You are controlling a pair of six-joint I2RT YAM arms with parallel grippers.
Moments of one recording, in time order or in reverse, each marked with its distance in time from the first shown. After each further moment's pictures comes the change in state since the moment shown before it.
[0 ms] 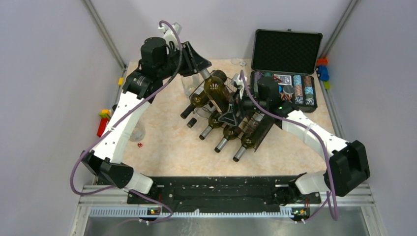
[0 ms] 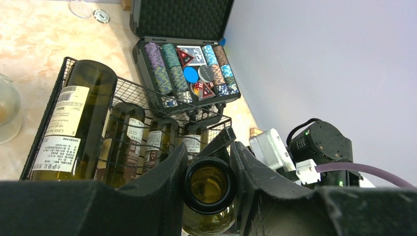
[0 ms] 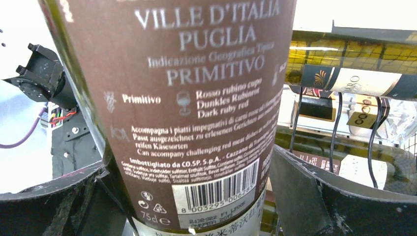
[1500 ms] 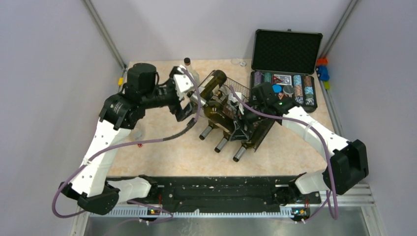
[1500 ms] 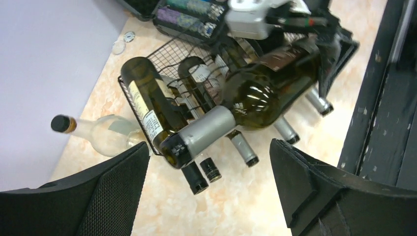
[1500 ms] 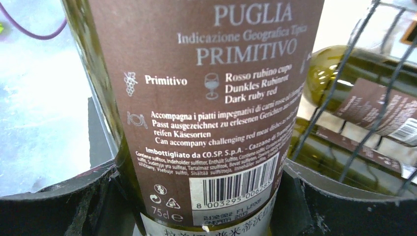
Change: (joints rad) left arm -0.027 -0.271 -0.124 -0.366 0.178 1.101; right arm -0.001 0.014 0.093 -0.582 -0.112 -0.391
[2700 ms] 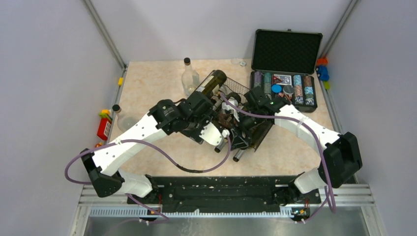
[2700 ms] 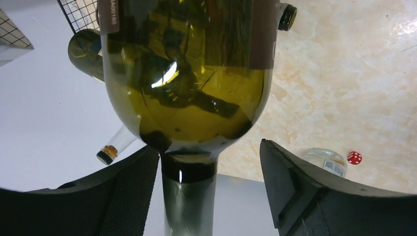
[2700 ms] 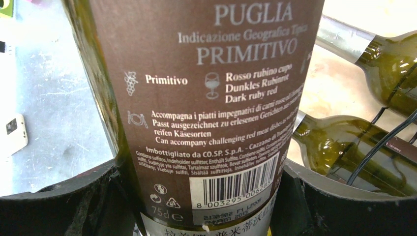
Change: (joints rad) left arm -0.478 0.165 -0.112 -0.319 -0.718 0.779; right arm 0.068 0.081 0.028 -0.171 -0.044 -0.099
